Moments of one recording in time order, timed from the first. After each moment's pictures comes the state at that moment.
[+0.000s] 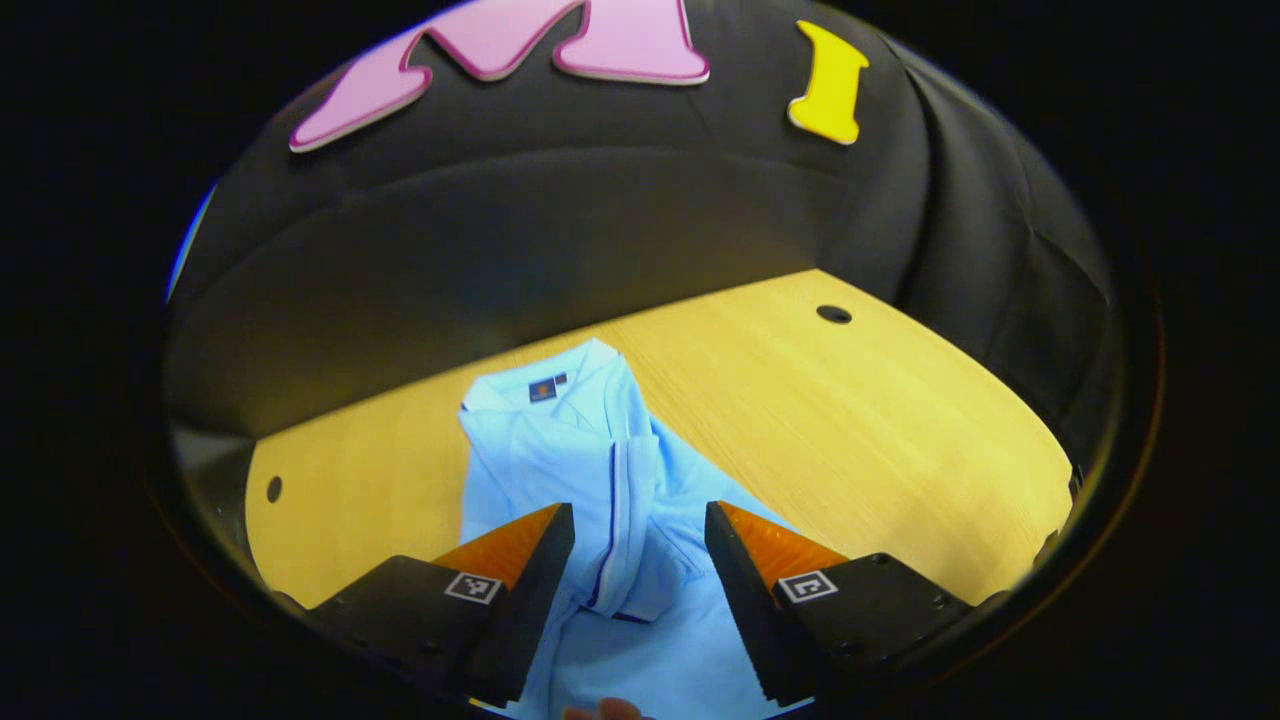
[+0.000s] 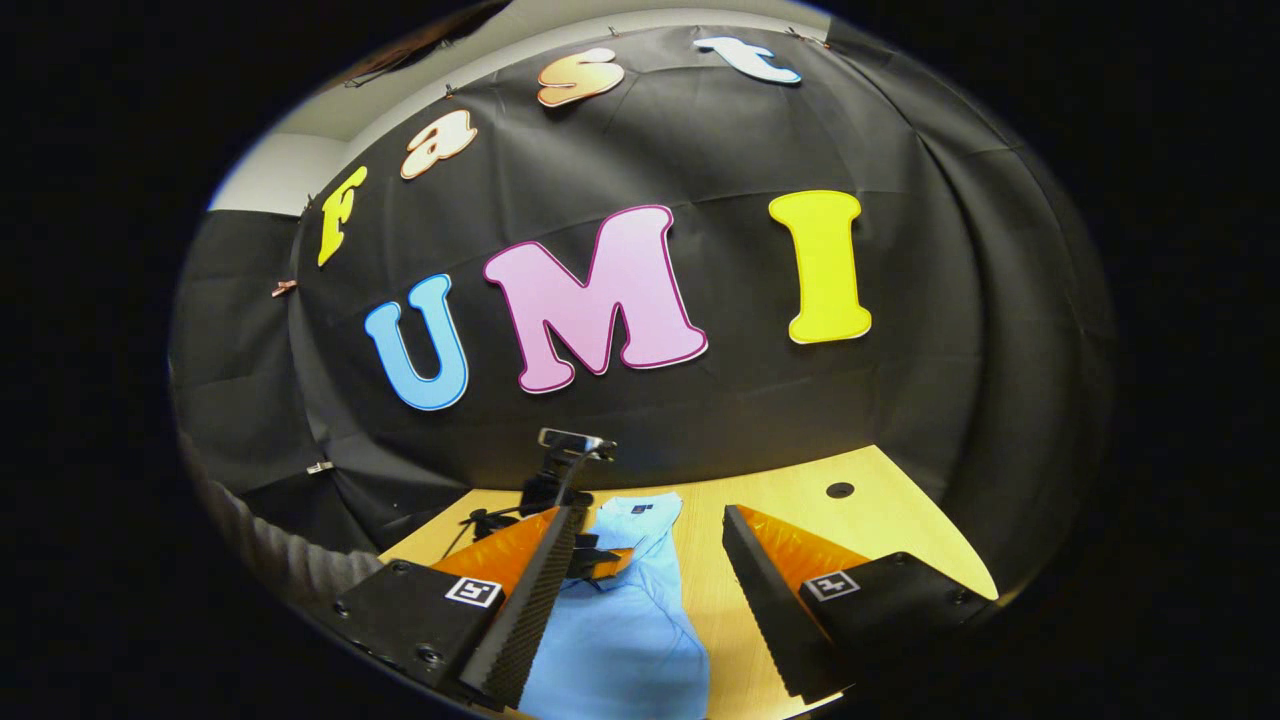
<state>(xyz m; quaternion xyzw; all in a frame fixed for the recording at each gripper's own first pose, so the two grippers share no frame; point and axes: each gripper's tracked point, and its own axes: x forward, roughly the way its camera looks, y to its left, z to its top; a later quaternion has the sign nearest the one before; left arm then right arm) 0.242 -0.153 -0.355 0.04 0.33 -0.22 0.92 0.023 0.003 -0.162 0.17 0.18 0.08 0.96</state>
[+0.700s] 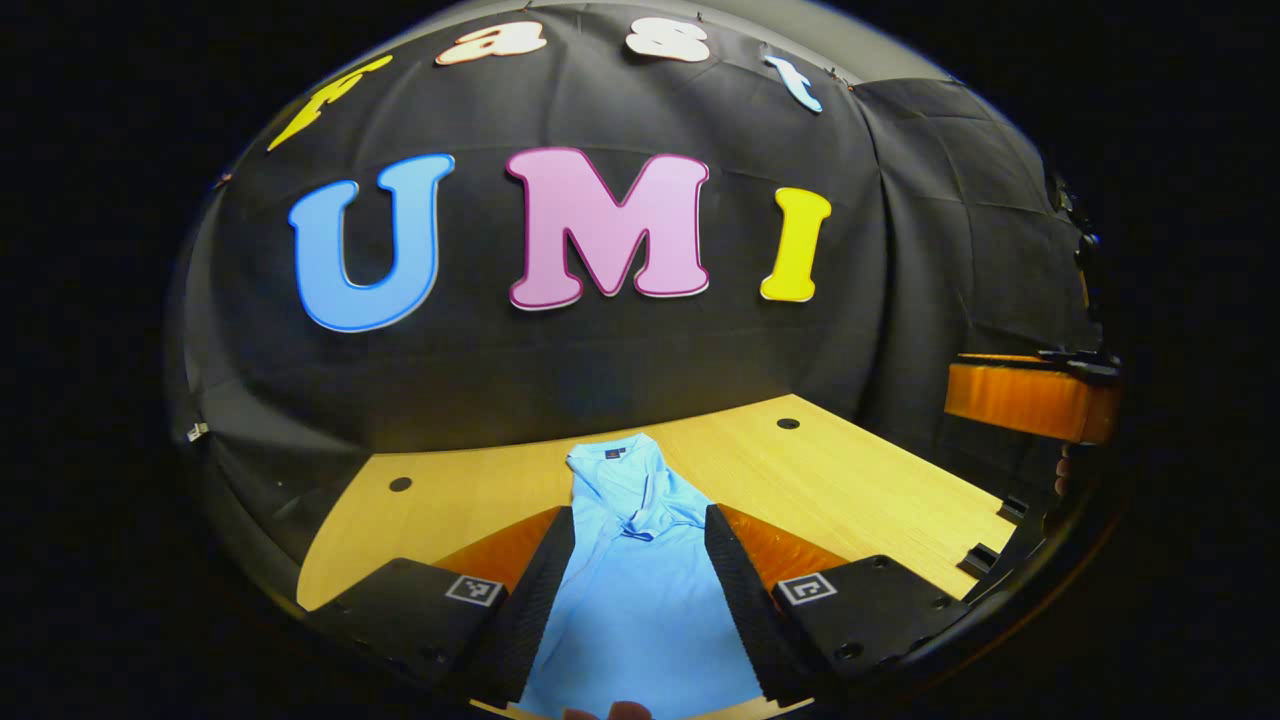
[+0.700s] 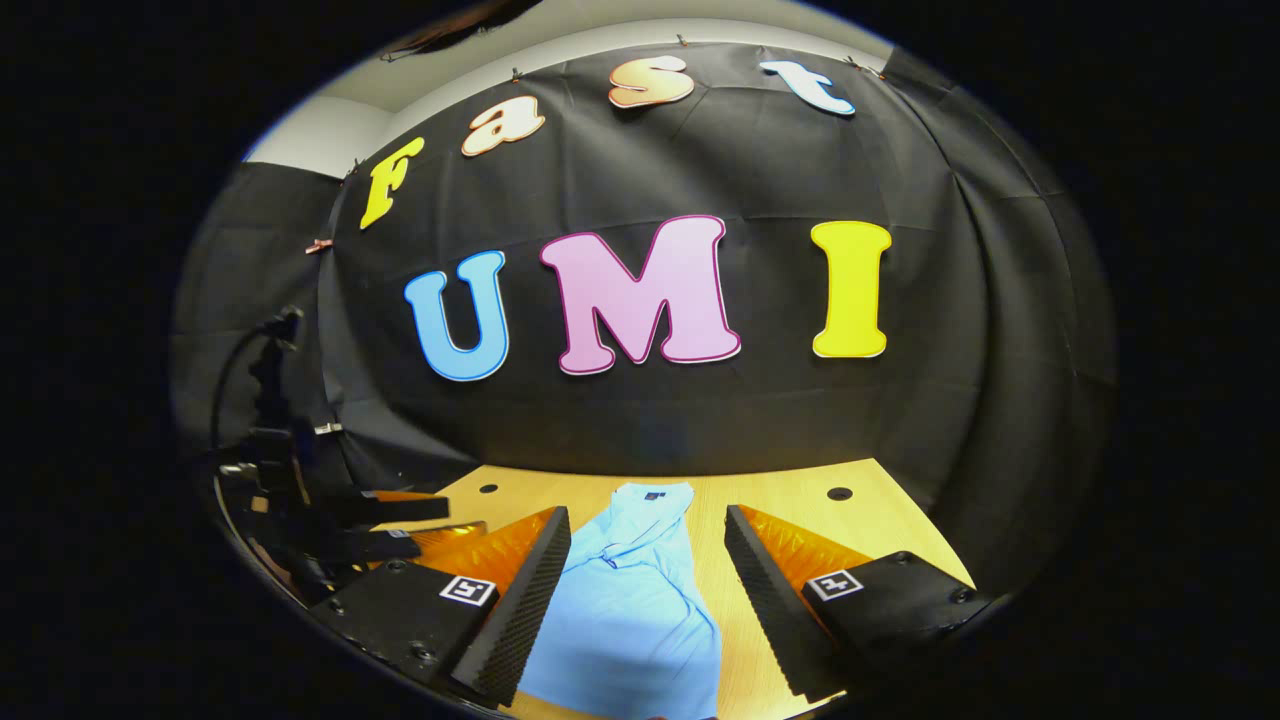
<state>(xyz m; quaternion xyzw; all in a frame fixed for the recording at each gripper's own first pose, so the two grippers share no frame) 0.015 -0.036 -0.183 -0.01 0.18 -0.14 0.97 -0.041 0.049 -0.146 0.11 0.19 0.10 0.97</state>
